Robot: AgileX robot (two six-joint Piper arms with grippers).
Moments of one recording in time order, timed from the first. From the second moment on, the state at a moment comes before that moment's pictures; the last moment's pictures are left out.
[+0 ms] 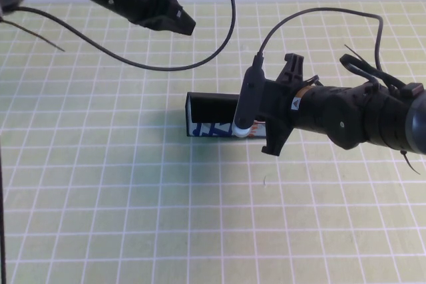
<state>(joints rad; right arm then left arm) 0.55 1.87 -1.18 0.11 0.00 -1.02 -0.23 2.15 -2.14 -0.76 1.21 0.70</state>
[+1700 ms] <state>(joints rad) 0.55 1.87 -1.18 0.12 0.00 -1.01 -0.25 2.05 -1.23 -1.69 0.85 2.16</state>
